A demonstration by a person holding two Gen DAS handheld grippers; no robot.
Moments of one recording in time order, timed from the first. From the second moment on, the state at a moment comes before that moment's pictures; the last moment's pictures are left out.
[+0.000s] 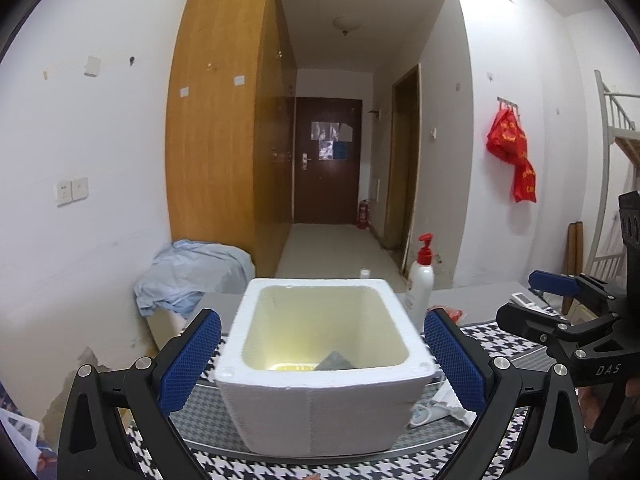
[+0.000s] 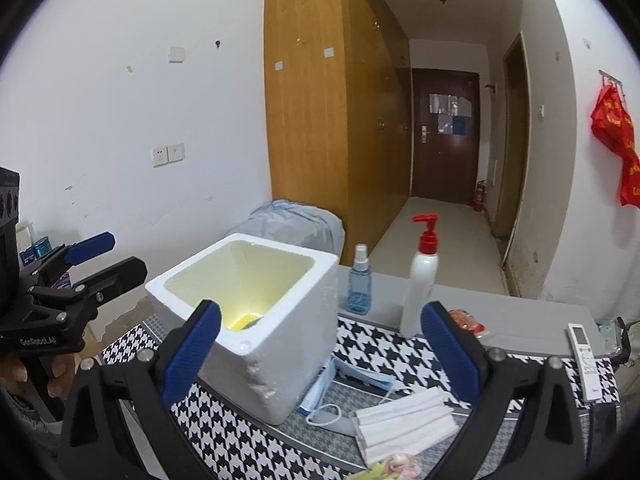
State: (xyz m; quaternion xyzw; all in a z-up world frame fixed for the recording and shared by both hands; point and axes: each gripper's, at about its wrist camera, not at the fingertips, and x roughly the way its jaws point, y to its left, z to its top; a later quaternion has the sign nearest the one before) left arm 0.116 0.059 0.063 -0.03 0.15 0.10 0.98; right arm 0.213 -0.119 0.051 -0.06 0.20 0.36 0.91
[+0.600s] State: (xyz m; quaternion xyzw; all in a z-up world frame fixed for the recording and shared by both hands) left arm 0.119 0.023 0.068 -0.01 0.14 0.05 0.99; right arm 0.202 -0.167 0.053 -0.04 0.18 0.33 0.93
